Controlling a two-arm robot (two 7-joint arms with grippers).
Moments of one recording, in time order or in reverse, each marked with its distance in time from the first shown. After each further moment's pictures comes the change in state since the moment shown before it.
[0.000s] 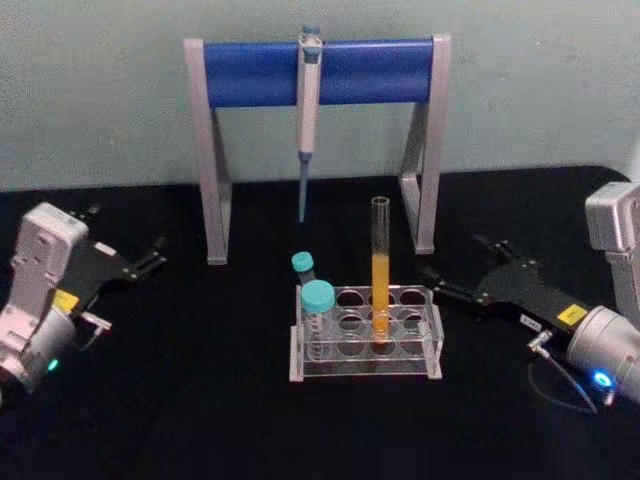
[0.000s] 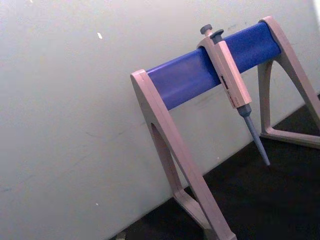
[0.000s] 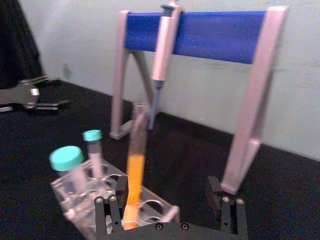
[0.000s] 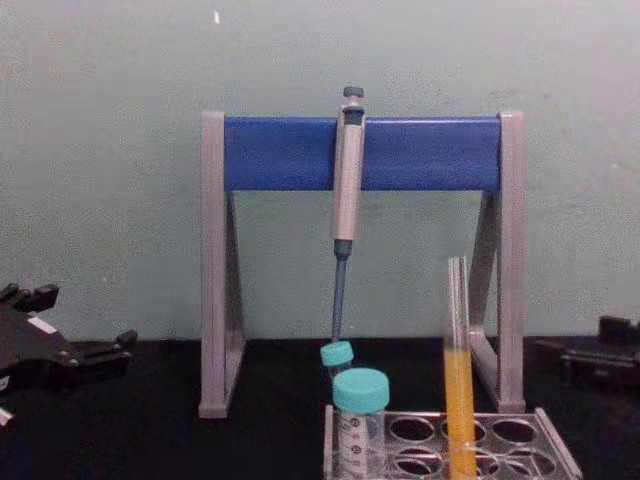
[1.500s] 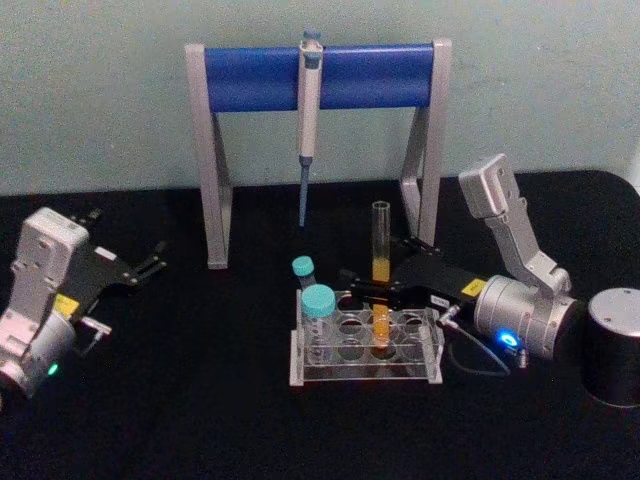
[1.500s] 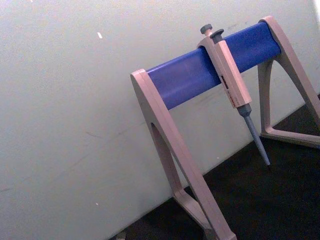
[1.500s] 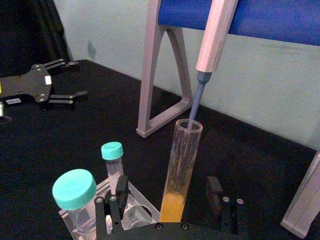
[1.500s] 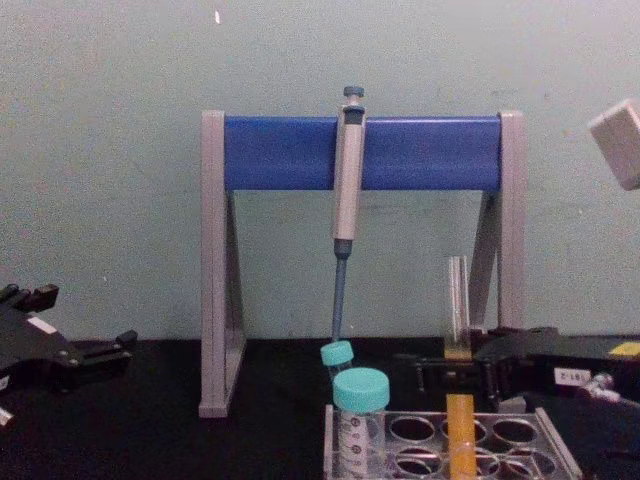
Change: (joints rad) left arm 0.000 0.000 0.000 0.000 0.000 0.000 0.000; right arm 0.269 -0.158 -0.159 0.219 -0.080 0.142 0.096
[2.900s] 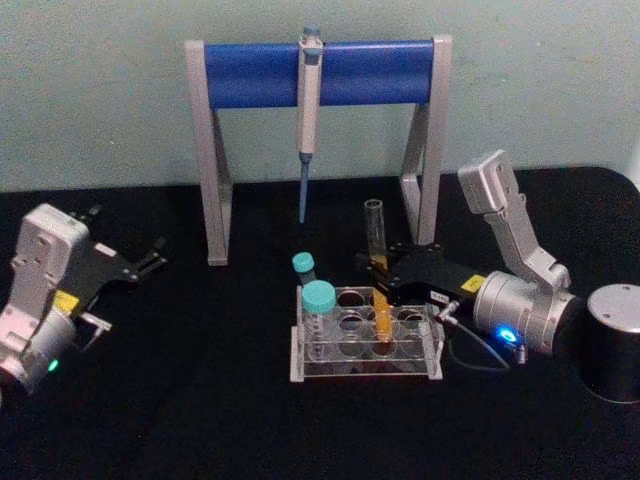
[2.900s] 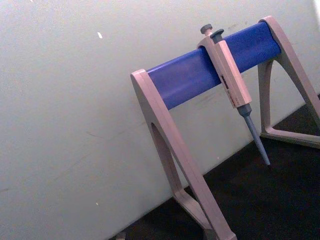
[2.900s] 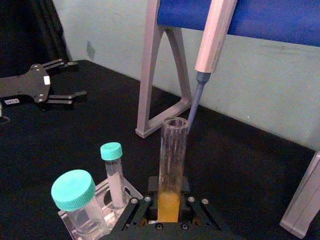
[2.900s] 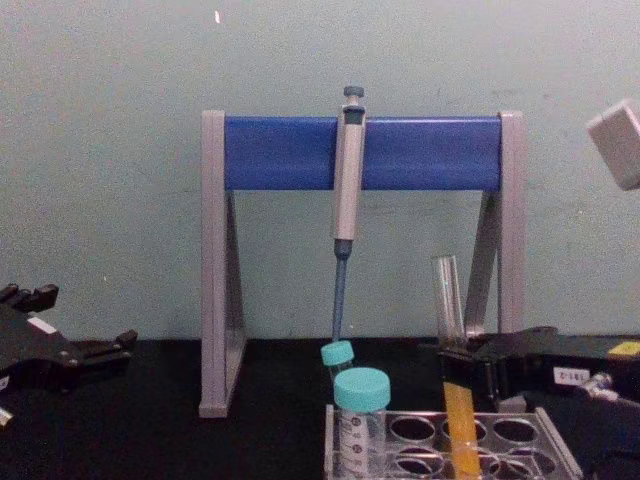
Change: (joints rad) left arm 0.000 0.000 0.000 0.000 0.000 0.000 0.000; right arm 0.001 -0.005 0.000 0.003 -0.006 -0.002 -0.007
